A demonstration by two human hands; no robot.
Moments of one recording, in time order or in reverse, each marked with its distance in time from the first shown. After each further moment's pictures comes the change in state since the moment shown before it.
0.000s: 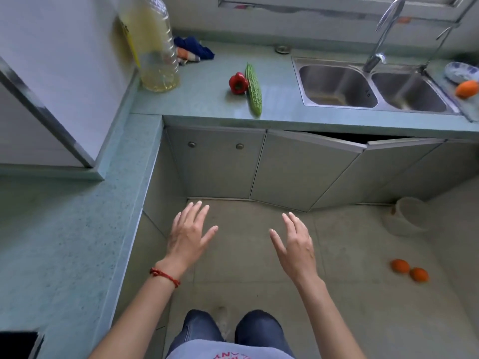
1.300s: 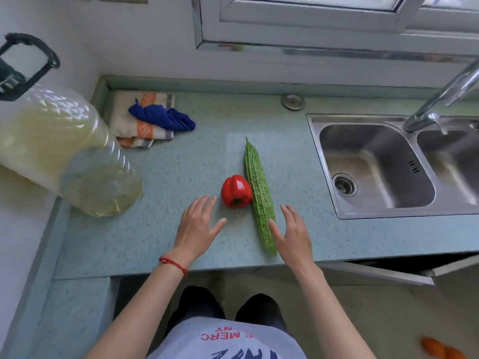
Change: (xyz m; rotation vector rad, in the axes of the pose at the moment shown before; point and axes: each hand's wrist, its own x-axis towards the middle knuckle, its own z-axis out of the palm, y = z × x) left_hand 0.548 -0.037 -0.050 -0.091 -0.082 0.061; right_hand 0.535 -0.080 0.015 0.094 -0.096 0.140
